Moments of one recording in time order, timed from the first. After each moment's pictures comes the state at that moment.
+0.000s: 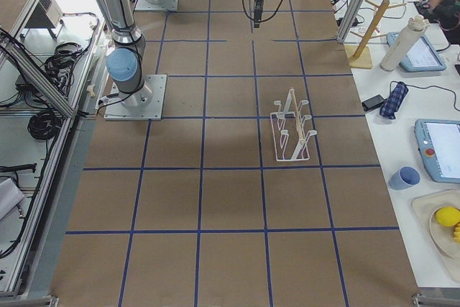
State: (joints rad) left arm -0.79 -1.87 -1.63 -1.28 1.46 1.05; right arm 1.60 -1.47 1.55 -1.68 -1.53 0.13
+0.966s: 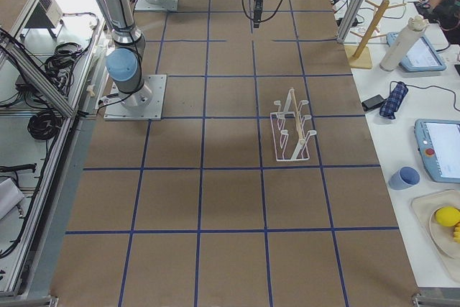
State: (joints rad) left arm -0.77 -1.96 -1.72 -1.10 1.46 1.14; right arm 1.60 -1.47 1.55 -1.67 -1.53 0.14
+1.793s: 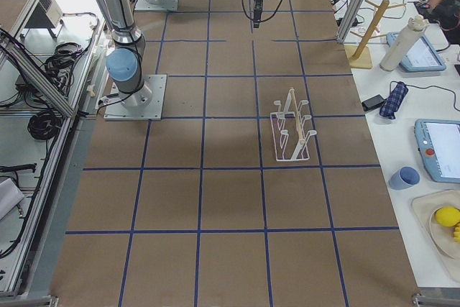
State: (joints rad) left arm -0.77 -1.96 -1.73 -1.10 1.46 1.14; right arm 1.60 -1.47 1.55 -1.67 -1.53 0.14
